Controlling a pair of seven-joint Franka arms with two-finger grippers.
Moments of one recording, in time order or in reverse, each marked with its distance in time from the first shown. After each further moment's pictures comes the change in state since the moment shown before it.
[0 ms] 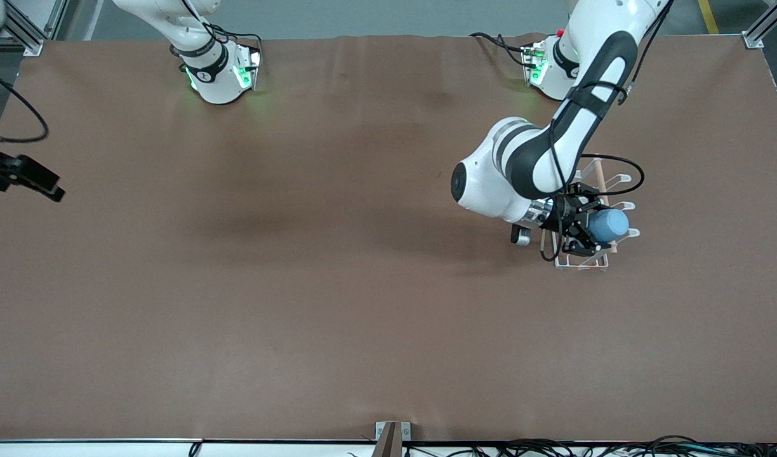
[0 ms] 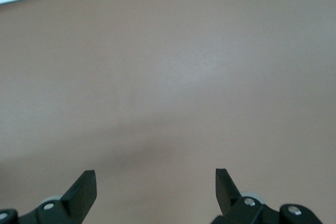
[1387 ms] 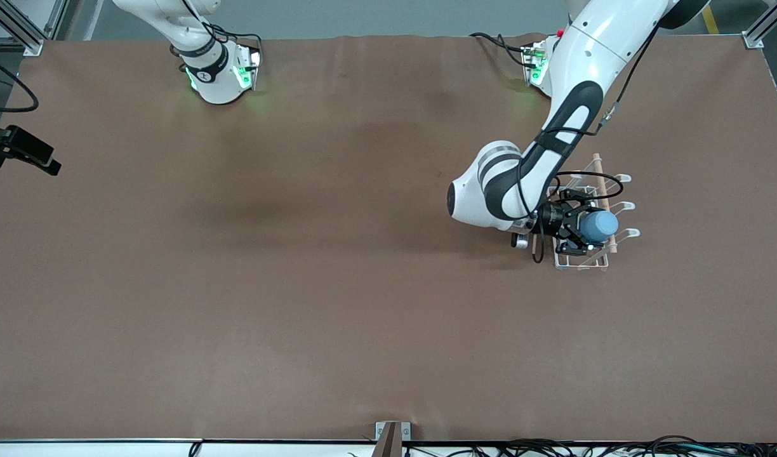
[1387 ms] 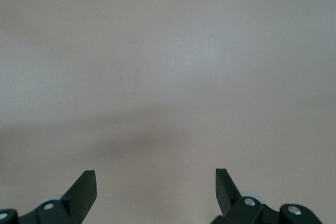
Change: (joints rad) left arm -0.010 0.125 -0.001 -0.055 0.069 -0.070 -0.142; right arm 0.007 -0.002 0.020 0.045 0.002 -0.132 -0.041
